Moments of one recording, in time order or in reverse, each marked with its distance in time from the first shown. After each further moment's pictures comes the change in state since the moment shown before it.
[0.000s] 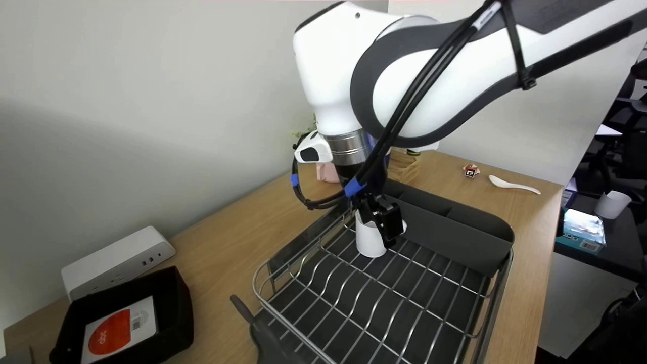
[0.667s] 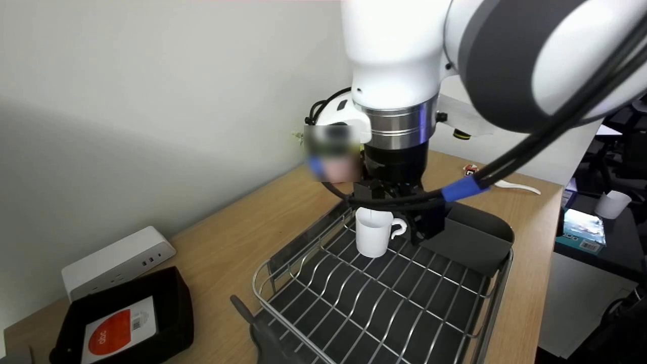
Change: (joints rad) arm 0.022 -0.295 0.038 -0.358 -0.100 0.190 0.073
